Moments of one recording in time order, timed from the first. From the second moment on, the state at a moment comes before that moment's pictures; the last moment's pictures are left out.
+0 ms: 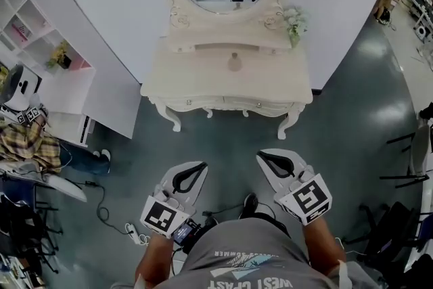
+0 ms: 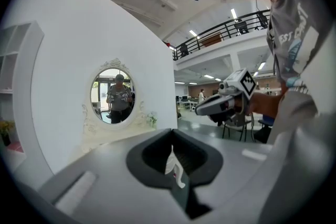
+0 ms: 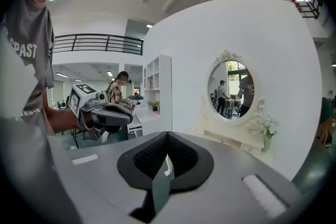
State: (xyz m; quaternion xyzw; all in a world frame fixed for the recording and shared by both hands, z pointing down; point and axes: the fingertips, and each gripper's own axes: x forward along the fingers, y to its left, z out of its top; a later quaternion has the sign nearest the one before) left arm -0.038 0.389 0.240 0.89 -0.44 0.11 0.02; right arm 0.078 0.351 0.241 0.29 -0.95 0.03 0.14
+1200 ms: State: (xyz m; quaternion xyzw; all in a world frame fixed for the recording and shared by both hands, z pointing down) left arm 0.045 0.216 0.241 0.97 -0.22 0.09 -0.02; right arm 0.131 0.244 0.242 0.47 -0.87 0.05 0.15
